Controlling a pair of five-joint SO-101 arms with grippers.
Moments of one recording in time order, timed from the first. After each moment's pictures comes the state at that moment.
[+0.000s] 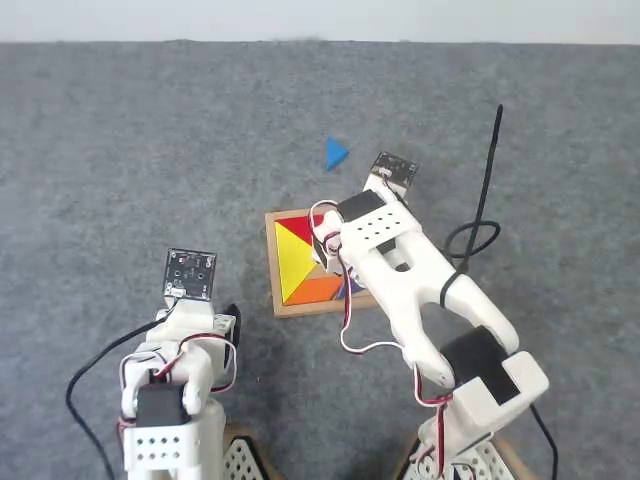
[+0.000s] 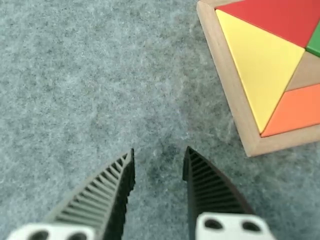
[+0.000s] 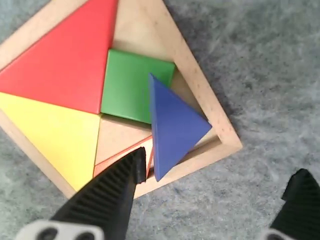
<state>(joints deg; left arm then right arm) -9.5 -103.1 96.9 72.0 -4.0 -33.5 7.2 16.9 68.7 -54.9</state>
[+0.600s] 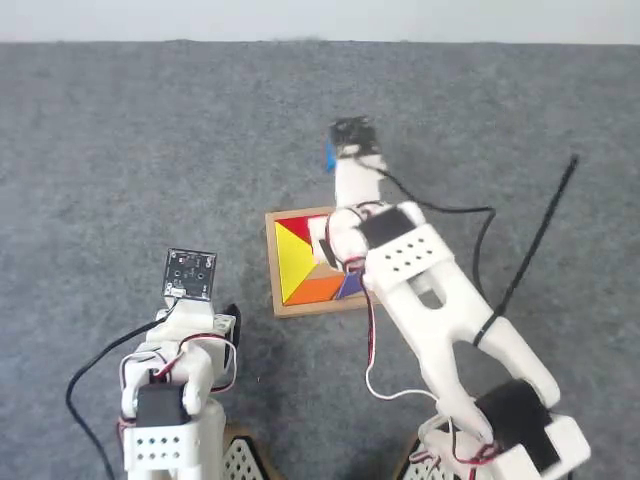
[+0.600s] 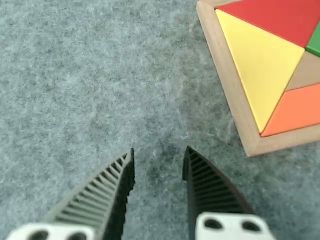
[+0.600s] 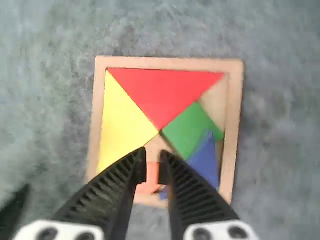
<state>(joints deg) -9.5 -103.1 96.9 72.0 -4.0 -33.6 -10.8 26.8 54.9 -17.6</state>
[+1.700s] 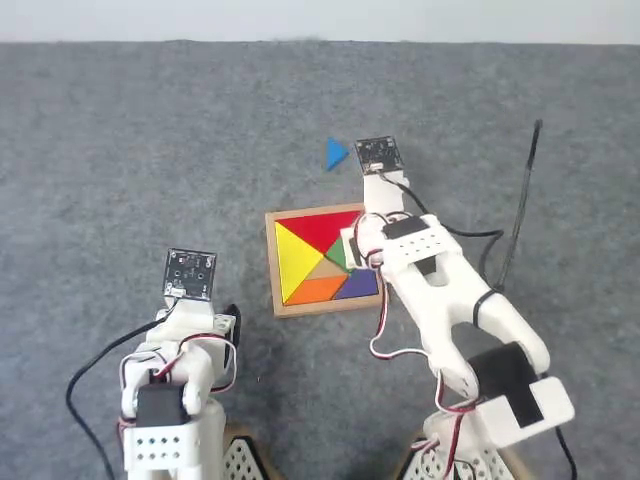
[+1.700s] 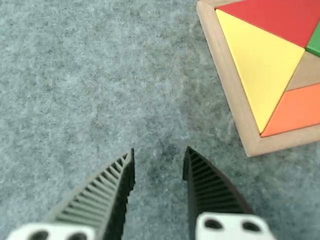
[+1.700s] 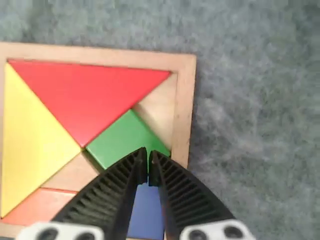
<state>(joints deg) -9.5 -103.1 96.9 72.0 -4.0 -24.7 0.1 35.5 39.0 -10.1</state>
